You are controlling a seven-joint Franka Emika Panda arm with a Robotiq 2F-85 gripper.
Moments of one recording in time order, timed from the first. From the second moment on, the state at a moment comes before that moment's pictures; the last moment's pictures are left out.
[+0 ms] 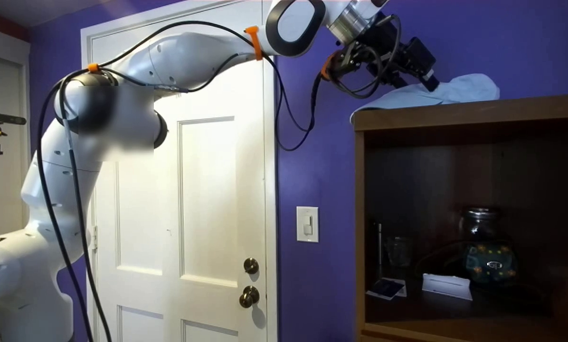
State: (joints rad) arm -0.80 0.32 -0.40 -1.06 0.56 2.19 -0.32
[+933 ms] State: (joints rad) arm -0.85 0.36 -0.38 -0.94 0.56 1.96 -0.32
